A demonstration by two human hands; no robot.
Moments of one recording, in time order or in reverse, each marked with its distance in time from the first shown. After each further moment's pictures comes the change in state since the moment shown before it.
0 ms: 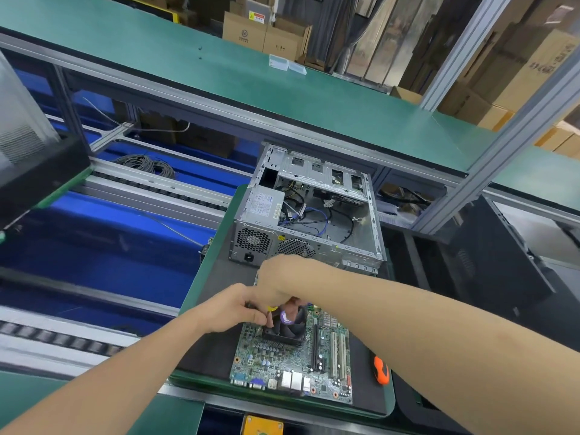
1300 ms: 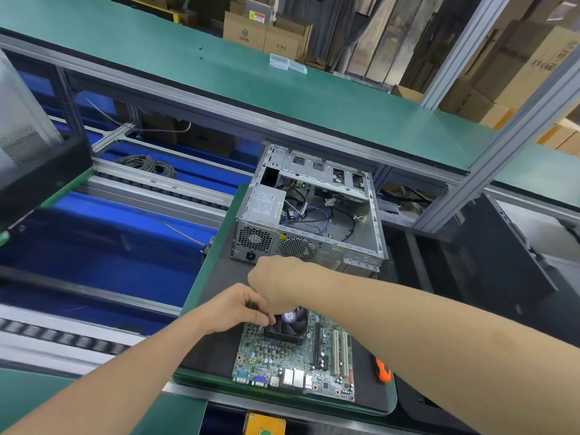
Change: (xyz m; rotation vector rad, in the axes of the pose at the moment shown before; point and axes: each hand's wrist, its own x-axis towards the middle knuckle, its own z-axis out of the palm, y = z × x) left_hand -0.004 0.003 0.004 -0.085 0.044 -0.058; right_hand -0.005 -0.007 0.007 -0.576 0.312 -0.313
